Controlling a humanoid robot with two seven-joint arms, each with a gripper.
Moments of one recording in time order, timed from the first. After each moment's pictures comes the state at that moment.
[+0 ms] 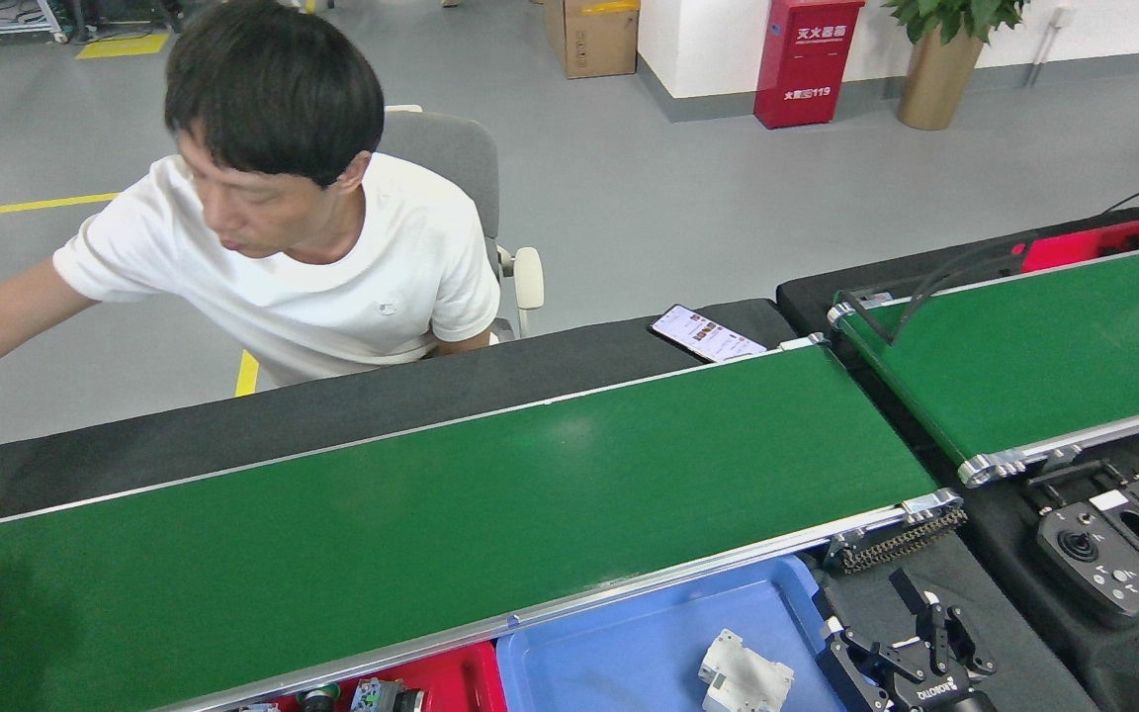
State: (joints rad) left arm 0.01 0.46 0.27 -1.13 -1.18 -0.31 0.14; right arm 0.20 -0.03 -0.21 -1.58 1.17 -0.49 -0.10
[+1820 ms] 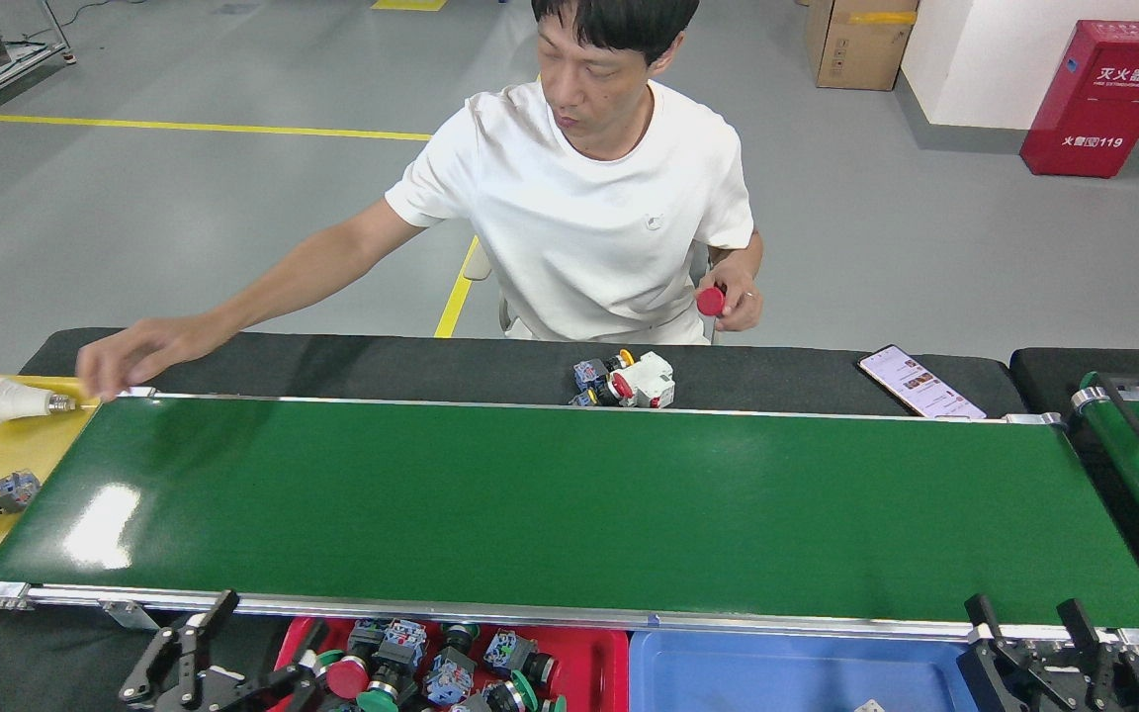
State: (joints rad) left arm 0.27 0.08 0.33 -1.71 -1.40 -0.52 0.03; right arm 0.20 0.04 -0.44 -1.68 1.16 -0.45 0.05
